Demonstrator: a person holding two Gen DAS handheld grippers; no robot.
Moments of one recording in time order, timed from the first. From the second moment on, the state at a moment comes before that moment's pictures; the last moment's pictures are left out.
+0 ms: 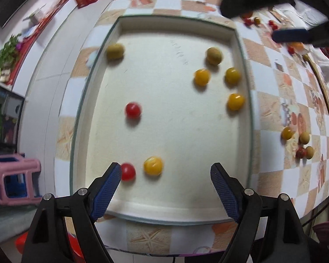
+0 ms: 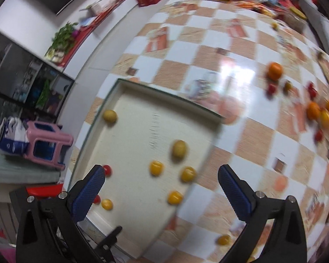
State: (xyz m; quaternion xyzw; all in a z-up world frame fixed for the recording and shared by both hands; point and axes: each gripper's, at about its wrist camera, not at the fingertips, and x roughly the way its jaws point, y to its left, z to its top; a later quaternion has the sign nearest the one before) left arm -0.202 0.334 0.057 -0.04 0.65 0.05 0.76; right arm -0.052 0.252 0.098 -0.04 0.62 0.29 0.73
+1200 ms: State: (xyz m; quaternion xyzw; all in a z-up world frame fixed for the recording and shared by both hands) left arm -0.146 0.155 0.023 0.11 0.65 -0.12 0.74; right arm -0.183 0.028 0.013 -0.06 0.68 0.12 0.72
